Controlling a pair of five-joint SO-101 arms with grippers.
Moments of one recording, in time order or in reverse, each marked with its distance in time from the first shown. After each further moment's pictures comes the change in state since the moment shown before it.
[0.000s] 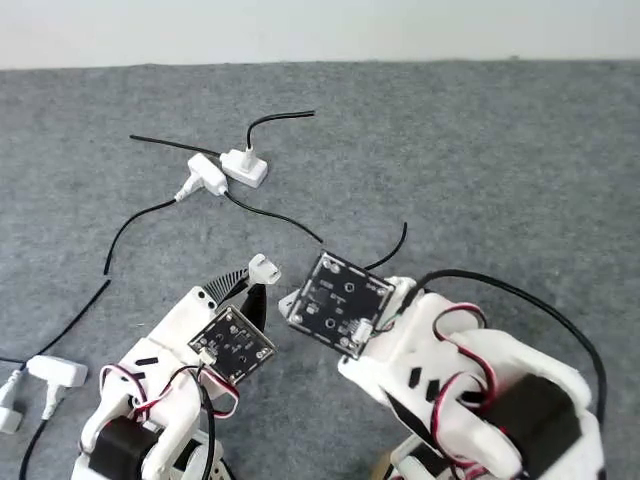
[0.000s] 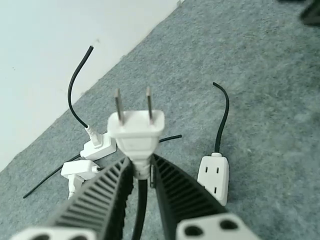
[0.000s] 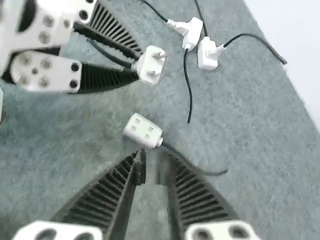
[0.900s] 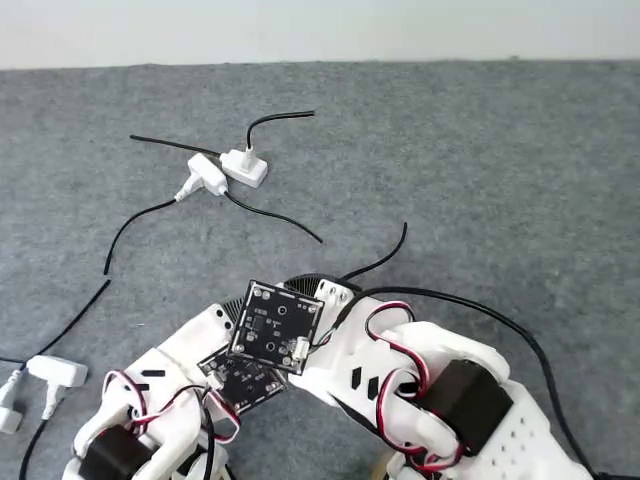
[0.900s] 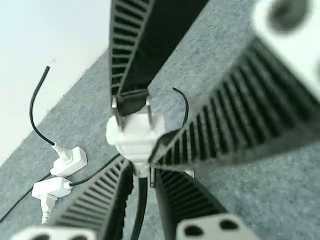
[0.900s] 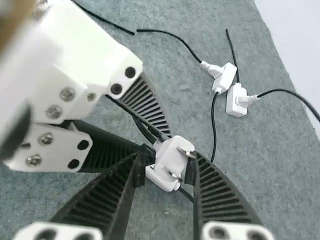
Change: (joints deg) left arm 9.1 -0.1 -4.8 7.4 0.0; right arm -10.9 0.3 14.3 -14.5 0.0
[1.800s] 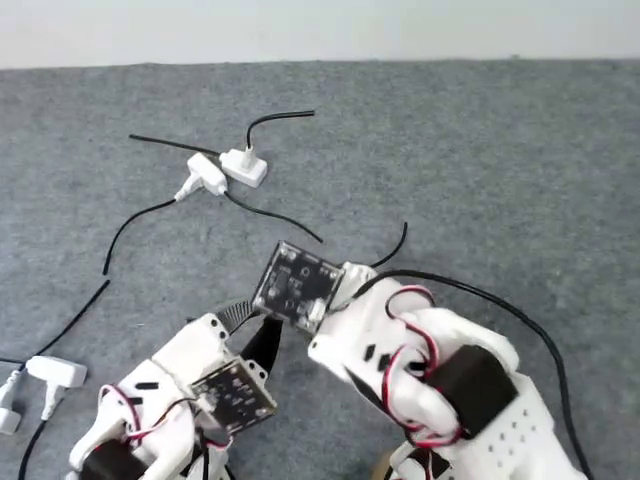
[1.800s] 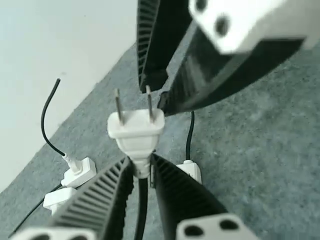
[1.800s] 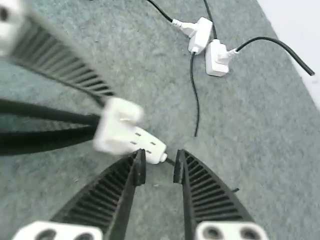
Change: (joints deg) left arm 0.3 -8.6 3.7 0.5 -2.1; right arm 7.9 0.0 0.3 2.9 0.0
